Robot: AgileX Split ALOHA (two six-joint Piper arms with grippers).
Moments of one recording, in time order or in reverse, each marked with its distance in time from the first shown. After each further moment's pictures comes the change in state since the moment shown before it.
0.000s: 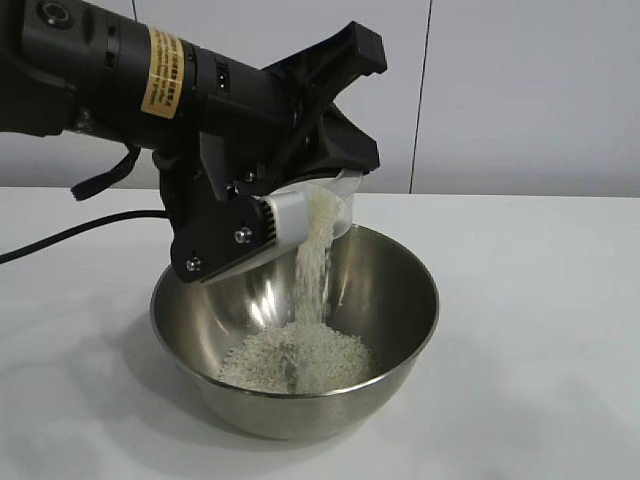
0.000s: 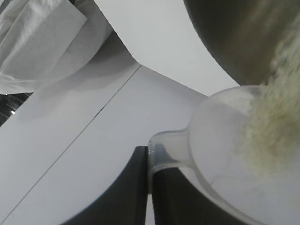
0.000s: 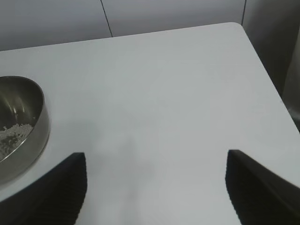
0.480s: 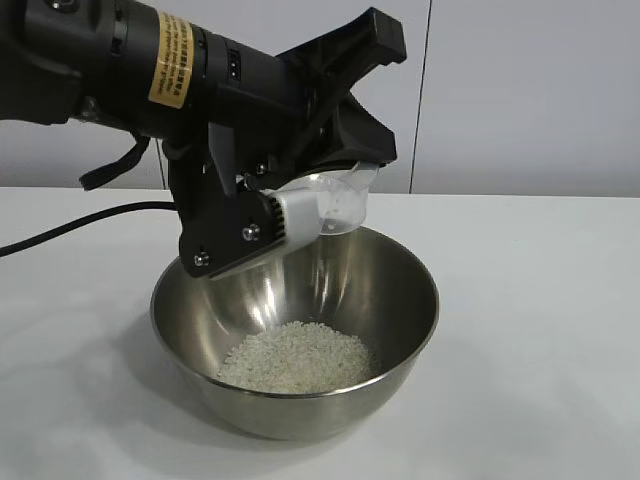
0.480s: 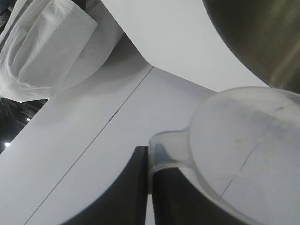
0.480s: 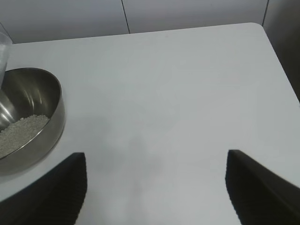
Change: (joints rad) left arm -0.030 -0.008 -0.003 0.011 0.010 -0.026; right arm 0.022 0.000 0.000 0.004 0.001 0.000
